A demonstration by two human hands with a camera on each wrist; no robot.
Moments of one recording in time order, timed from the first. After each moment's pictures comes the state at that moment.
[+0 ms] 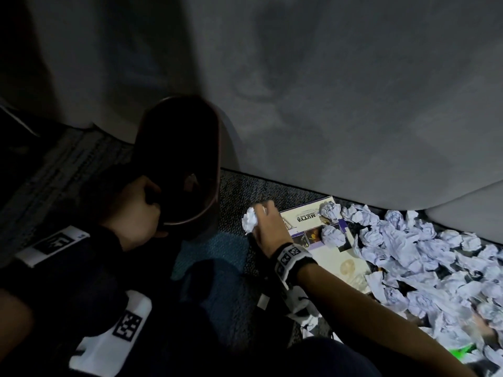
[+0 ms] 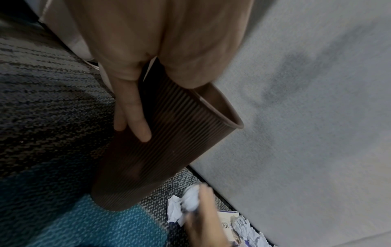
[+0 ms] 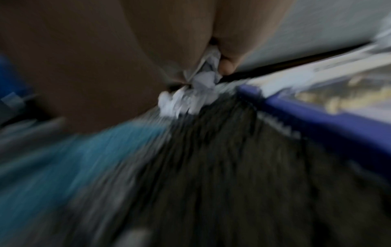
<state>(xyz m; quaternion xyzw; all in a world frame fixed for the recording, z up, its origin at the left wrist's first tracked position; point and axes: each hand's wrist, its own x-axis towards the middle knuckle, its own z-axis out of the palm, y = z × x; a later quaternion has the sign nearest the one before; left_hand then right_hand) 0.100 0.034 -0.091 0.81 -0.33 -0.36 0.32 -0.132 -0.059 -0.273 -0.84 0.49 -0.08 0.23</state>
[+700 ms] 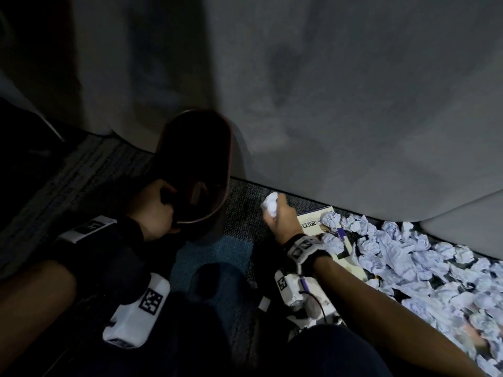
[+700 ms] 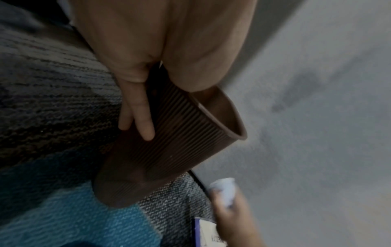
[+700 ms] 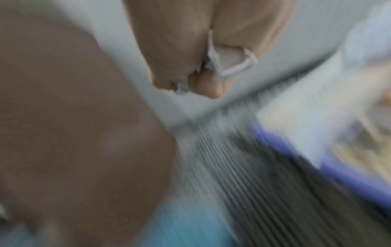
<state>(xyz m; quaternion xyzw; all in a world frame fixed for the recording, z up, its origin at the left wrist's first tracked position) 0.101 0.038 -0.074 0.81 -0.33 -0.38 0.29 -0.134 -0.075 -0.214 -0.72 0.56 -0.18 0.35</state>
